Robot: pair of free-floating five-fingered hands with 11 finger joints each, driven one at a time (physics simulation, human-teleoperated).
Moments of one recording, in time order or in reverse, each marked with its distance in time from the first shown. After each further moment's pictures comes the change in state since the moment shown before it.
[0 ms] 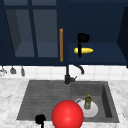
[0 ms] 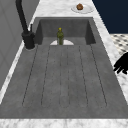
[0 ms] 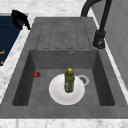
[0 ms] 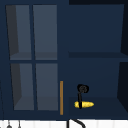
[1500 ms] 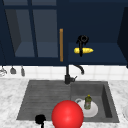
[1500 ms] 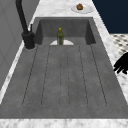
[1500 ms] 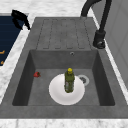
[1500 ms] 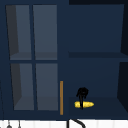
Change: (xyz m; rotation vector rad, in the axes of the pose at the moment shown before) left hand 0.000 0.000 0.000 0.000 0.000 0.000; right hand -0.011 0.034 -0.169 0.360 -0.097 0.020
